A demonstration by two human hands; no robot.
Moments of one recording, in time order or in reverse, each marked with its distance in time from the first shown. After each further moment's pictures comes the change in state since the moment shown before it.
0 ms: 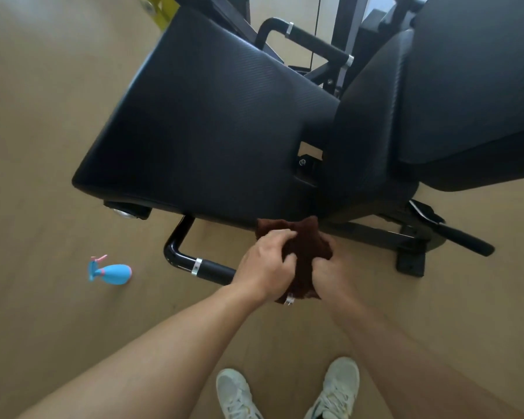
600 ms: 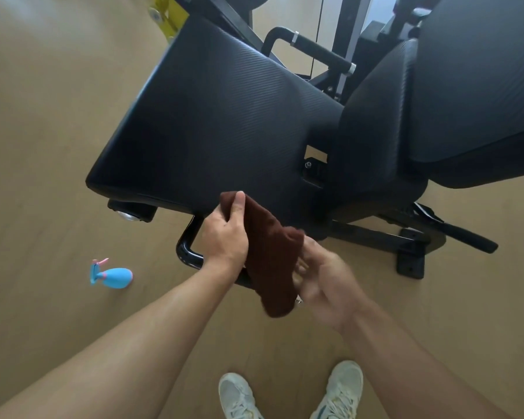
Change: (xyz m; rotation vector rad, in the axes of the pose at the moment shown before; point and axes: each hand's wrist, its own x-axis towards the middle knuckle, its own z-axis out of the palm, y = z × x) left_hand -0.013 0.009 -0.072 -0.522 0.534 -0.245; right_hand -0.044 -0.016 0.009 0.484 -0.495 0.143
